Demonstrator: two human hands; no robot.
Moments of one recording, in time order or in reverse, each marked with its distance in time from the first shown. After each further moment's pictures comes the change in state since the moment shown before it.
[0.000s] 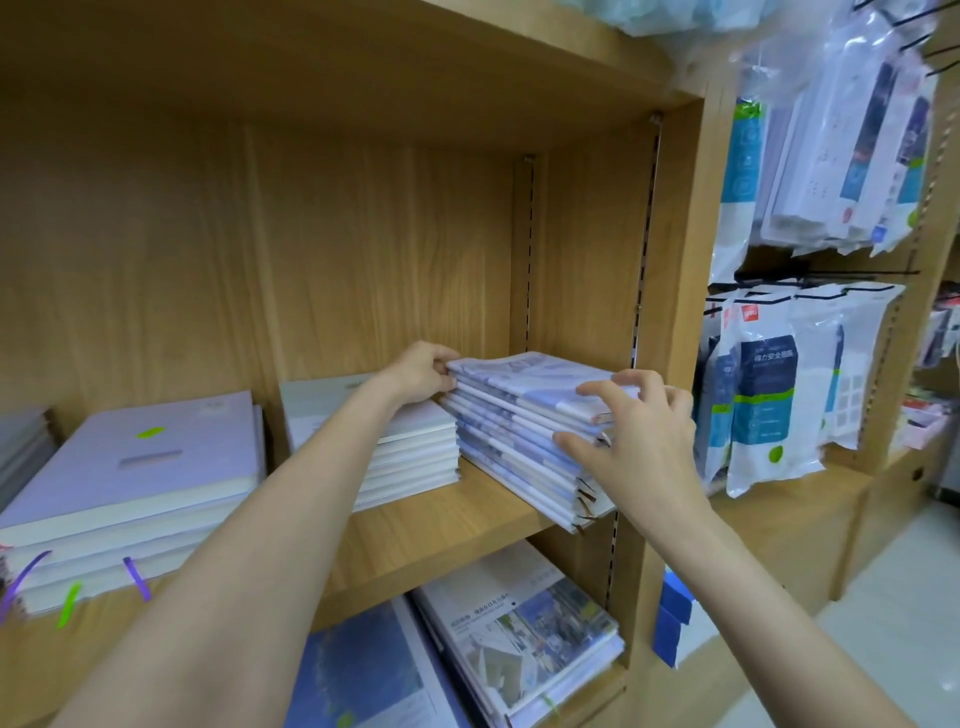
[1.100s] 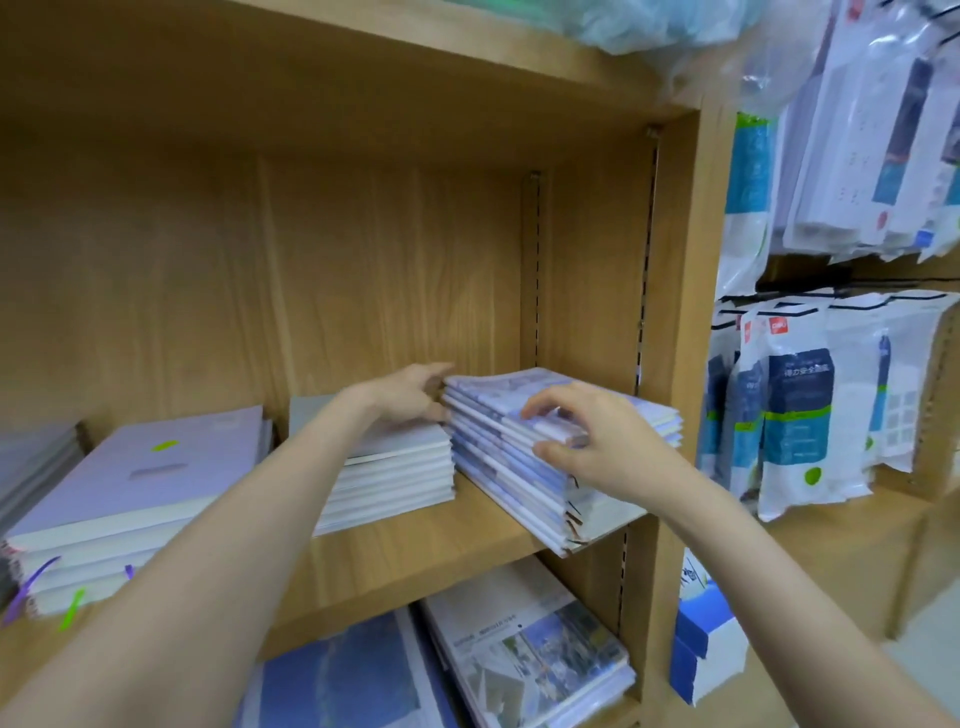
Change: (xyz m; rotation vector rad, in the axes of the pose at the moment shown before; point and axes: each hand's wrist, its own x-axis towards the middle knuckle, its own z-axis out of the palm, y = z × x) left_hand -0.017 0.004 -0.013 0.065 -0.173 -0.067; right_hand 0.037 0.008 -0.008 0.277 -0.350 -0.353
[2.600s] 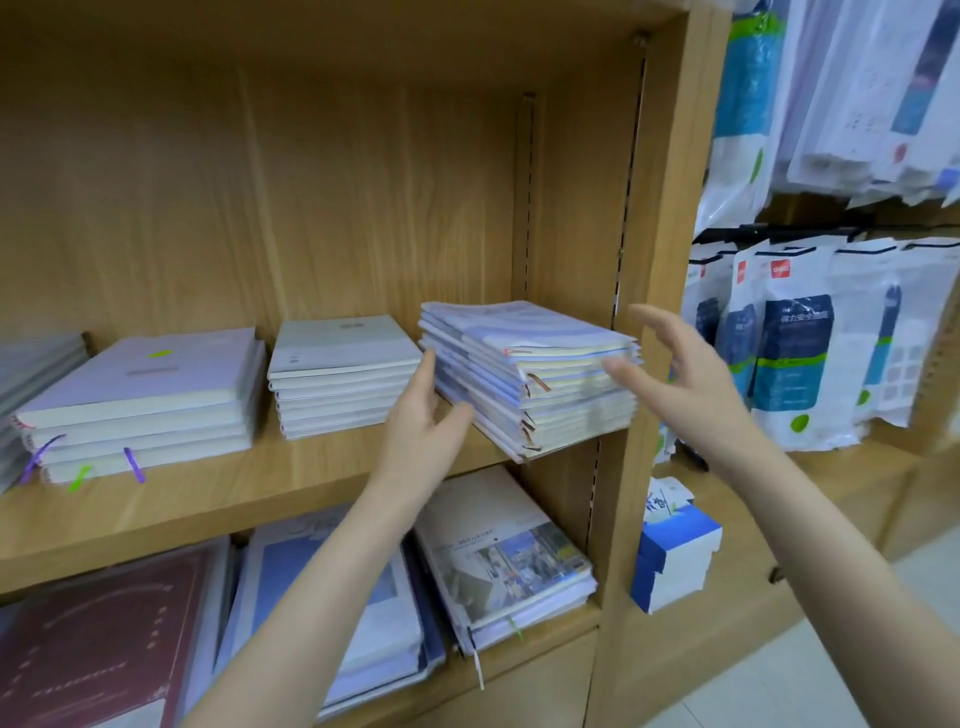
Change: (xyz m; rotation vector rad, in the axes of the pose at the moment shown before) left_hand -0.106 0.029 0.136 -0.639 0.552 0.183; right_hand -0.062 0.062 -0.021 0.312 0.331 0.146
